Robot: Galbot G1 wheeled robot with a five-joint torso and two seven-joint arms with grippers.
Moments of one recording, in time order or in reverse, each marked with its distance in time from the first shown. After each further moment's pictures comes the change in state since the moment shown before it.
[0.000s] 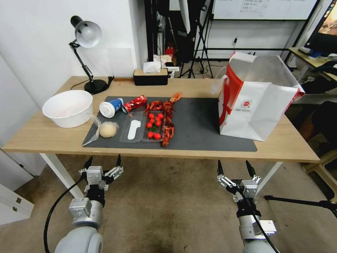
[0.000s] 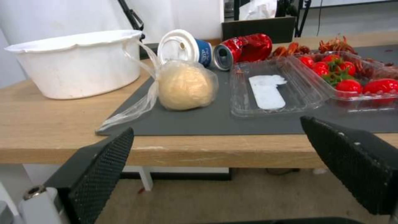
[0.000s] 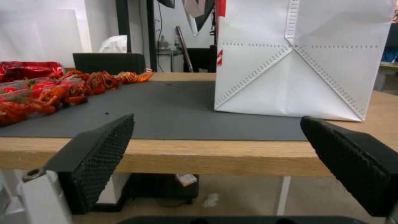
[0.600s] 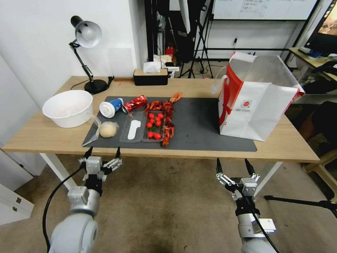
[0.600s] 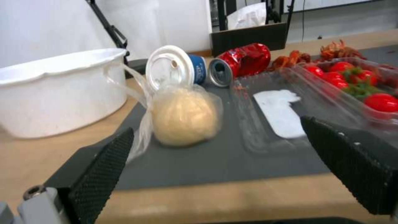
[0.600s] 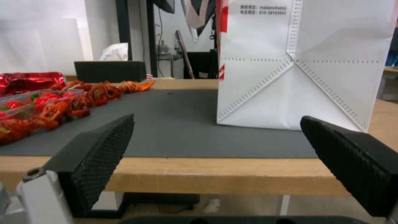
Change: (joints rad) left arm -0.191 0.199 -0.005 0.127 -0.109 0.037 0.011; right arm 0.008 0.014 -0.007 0.034 0.001 -0.032 0.006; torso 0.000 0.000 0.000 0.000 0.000
